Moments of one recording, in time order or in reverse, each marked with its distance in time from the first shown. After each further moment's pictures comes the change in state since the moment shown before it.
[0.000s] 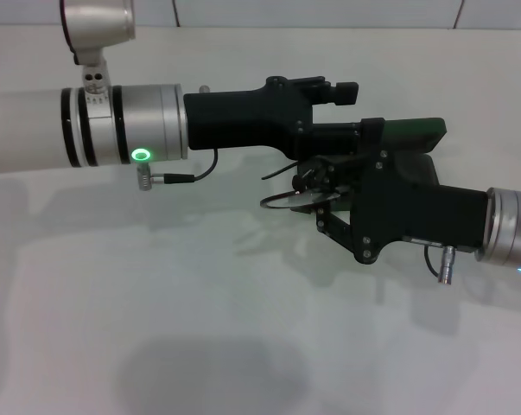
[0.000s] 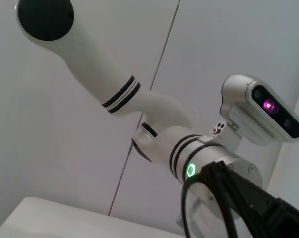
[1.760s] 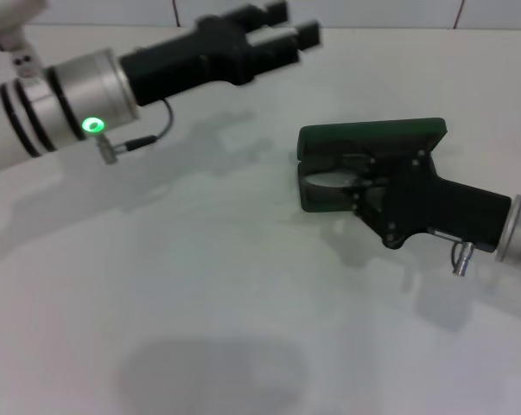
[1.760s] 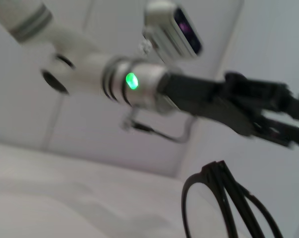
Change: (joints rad) left arm 0.078 0.007 -0.109 0.000 -0.174 -0.046 0.046; right arm -0.139 -0.001 -0.002 -0.116 0.022 0.244 -0.001
